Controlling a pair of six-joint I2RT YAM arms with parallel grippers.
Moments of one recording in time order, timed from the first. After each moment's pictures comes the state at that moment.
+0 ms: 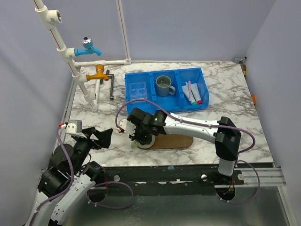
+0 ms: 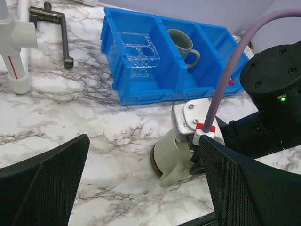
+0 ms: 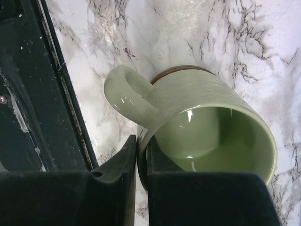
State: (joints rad) left arm -0.60 0.08 0.72 -0.75 -0.28 -0.40; right arm 1.16 1.86 1.53 -0.76 -0.15 -0.26
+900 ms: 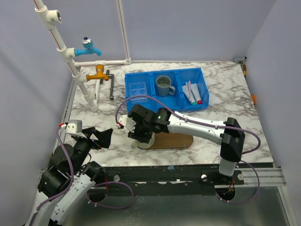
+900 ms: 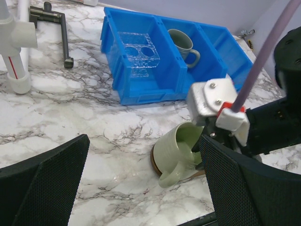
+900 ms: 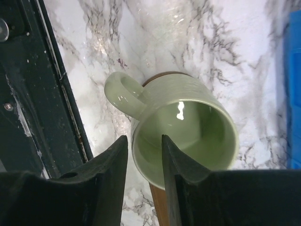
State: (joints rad) left arm -0.60 0.08 0.72 -0.75 -0.28 -0.40; right arm 1.16 1.83 1.55 -0.77 -0.13 -0.25
